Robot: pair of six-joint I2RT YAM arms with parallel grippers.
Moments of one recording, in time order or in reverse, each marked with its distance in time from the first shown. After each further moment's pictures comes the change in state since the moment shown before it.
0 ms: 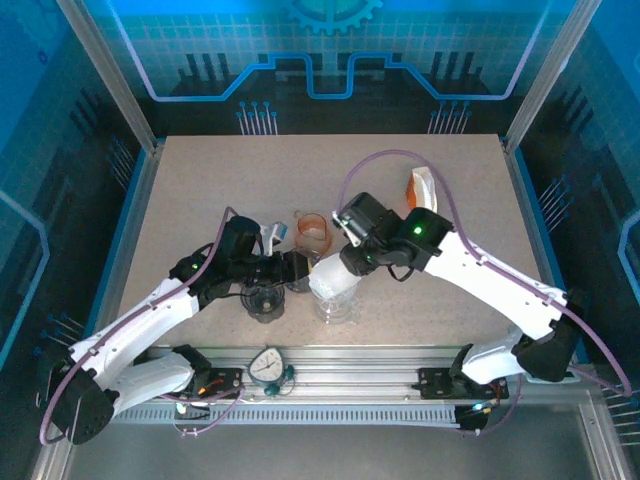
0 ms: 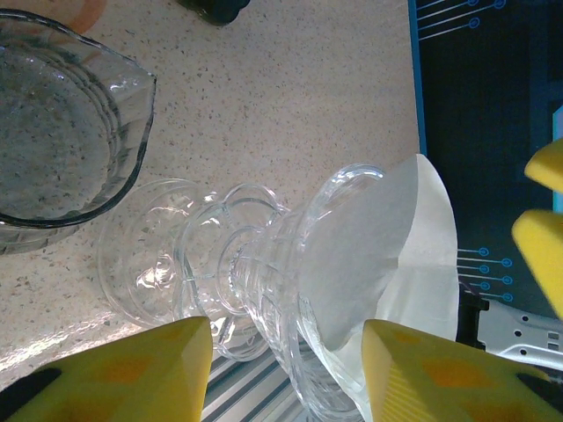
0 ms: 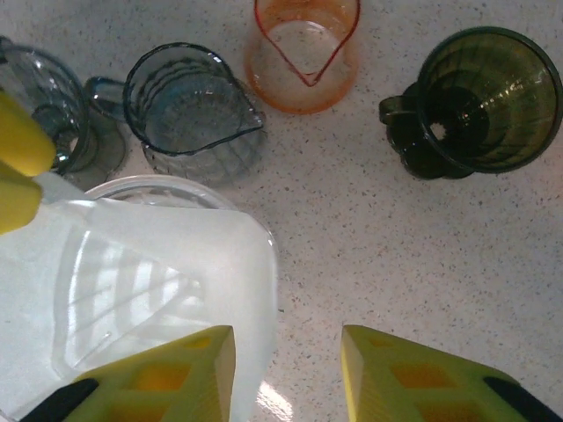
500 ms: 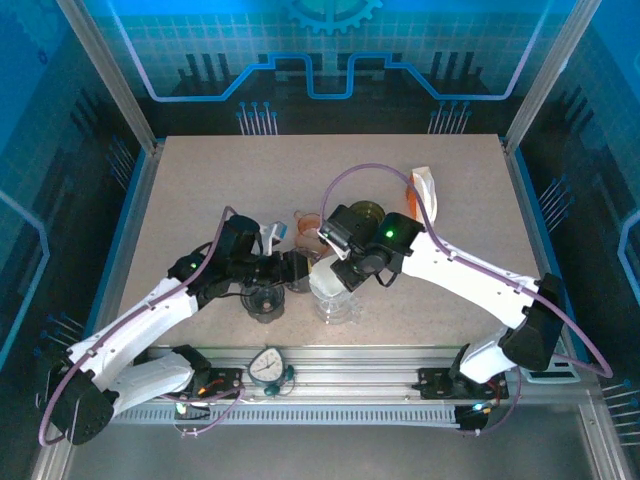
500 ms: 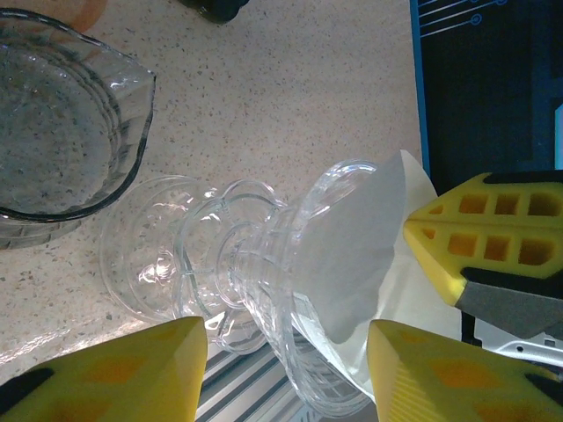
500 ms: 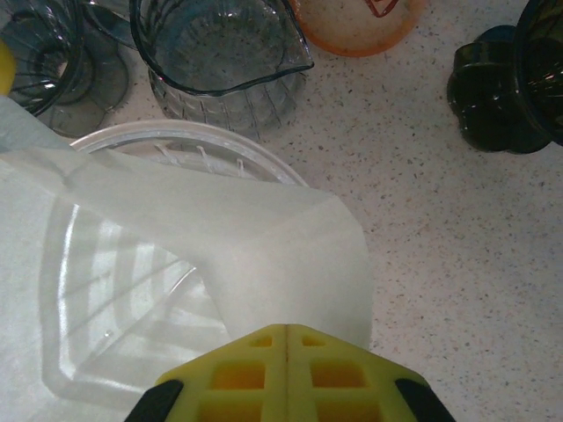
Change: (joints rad) left arm 0.000 -0.003 0.014 -0.027 0.000 0.008; right arm 0.069 0.110 -0.010 -0.019 -0.006 -0.029
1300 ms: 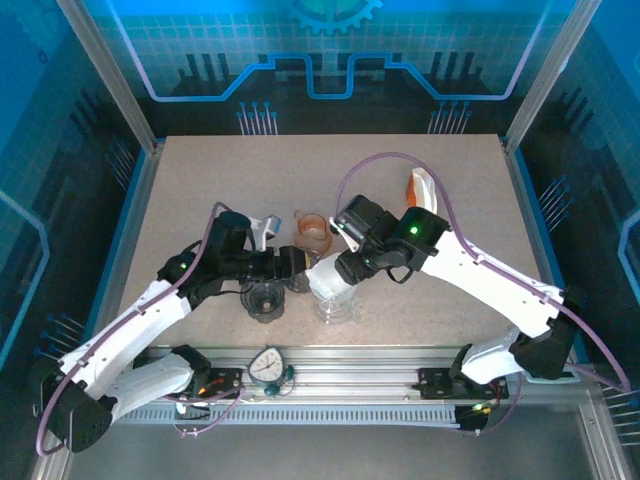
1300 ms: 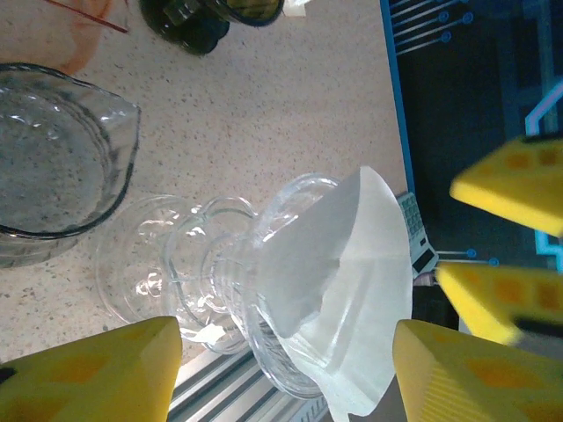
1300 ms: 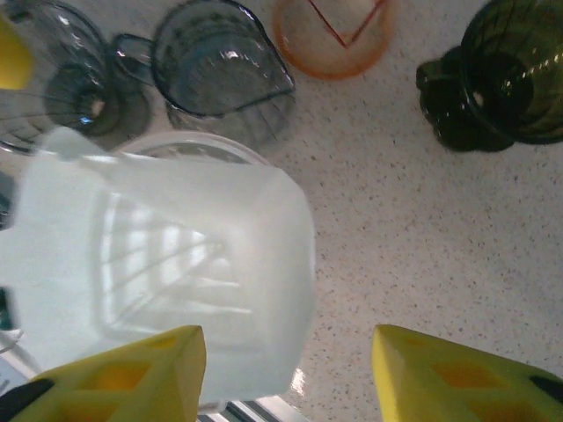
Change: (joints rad) left arm 0.025 -0.038 0.046 -0.044 0.008 0.035; right arm -0.039 -0.080 0.033 -0.046 -0.036 0.042
